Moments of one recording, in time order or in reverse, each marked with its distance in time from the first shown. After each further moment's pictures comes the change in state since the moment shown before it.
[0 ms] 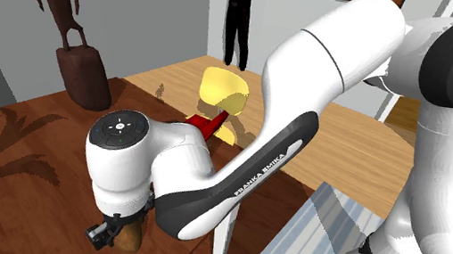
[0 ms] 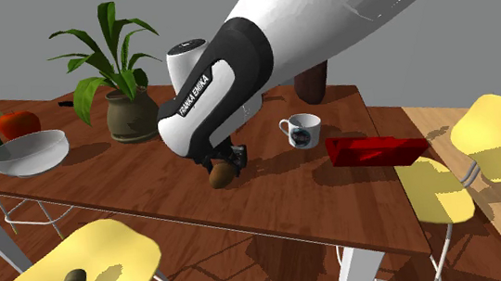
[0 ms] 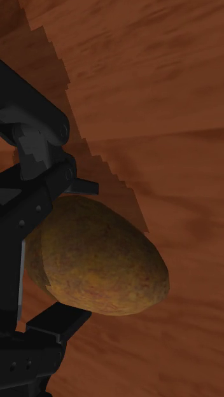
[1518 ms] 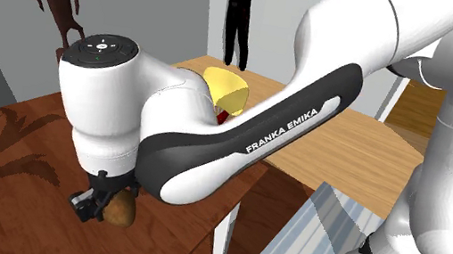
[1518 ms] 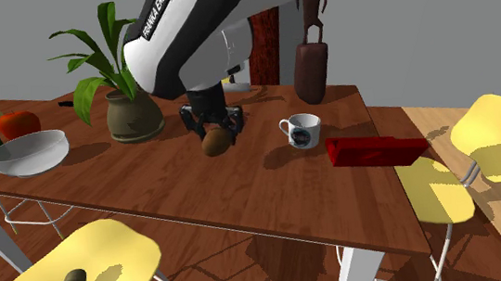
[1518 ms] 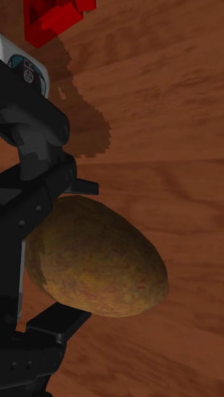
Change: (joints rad) arm -0.051 -0.134 0.073 0.090 0.155 -0.184 -0.123
